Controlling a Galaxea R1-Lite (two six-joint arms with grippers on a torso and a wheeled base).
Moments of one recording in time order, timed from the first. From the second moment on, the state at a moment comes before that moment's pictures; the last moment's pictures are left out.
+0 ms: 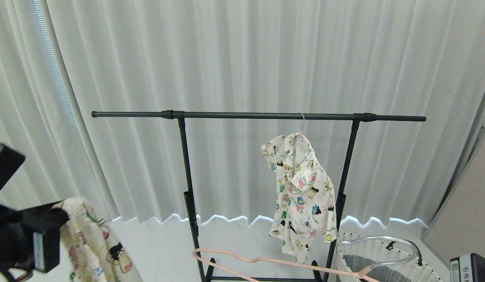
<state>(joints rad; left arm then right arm) -0.45 0.98 -0.68 0.14 0.31 0.07 1.08 1.05 -0.37 -0.17 -0.09 -0.07</state>
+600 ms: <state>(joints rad) -0.80 1.40 -0.90 0.14 0.60 -0.31 1.13 1.19 -0.48 -0.17 -0.17 0.09</state>
